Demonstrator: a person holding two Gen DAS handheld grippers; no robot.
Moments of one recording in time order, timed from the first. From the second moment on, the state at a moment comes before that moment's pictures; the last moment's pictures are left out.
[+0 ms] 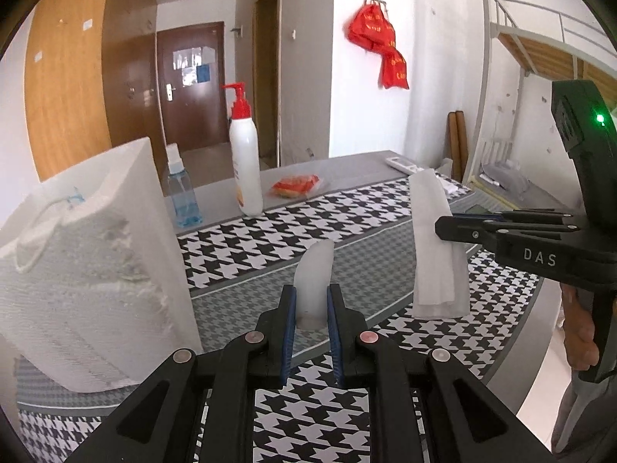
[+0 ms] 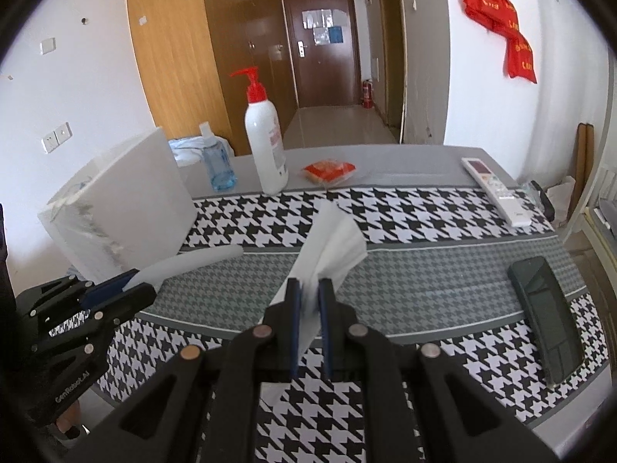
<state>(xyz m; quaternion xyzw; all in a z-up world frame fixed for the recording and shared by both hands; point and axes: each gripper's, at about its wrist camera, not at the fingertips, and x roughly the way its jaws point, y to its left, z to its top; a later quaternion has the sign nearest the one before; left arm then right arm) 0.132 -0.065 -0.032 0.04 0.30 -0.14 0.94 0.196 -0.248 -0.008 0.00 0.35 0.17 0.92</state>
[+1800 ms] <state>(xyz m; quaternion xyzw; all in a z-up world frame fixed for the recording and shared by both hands) 0.120 -0.020 0.045 0.04 0.17 -0.06 0.98 0.179 -0.205 0.061 -0.01 0.25 0.24 0.94</state>
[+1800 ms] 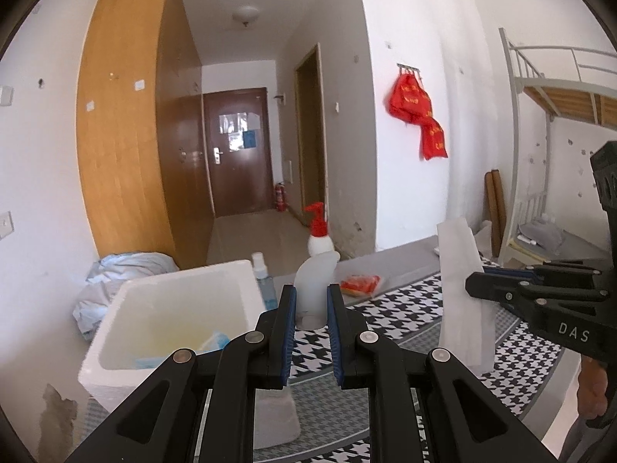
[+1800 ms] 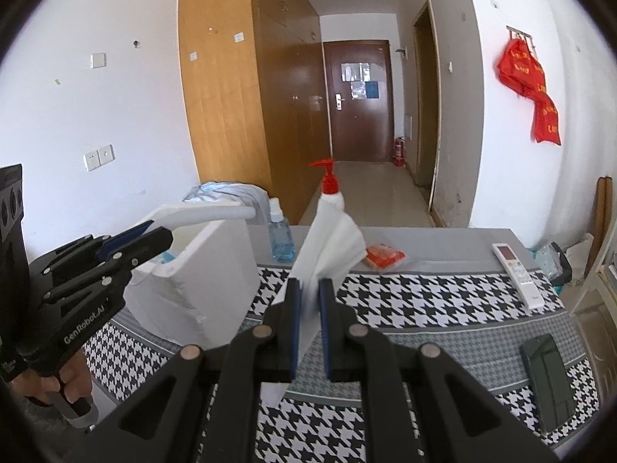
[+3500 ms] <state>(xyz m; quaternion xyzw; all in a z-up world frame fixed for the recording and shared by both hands) 0.142 0.056 0.045 -0.01 0.18 0.08 0.98 0.194 -0.133 0.078 -0.03 0.23 0.31 0.92</state>
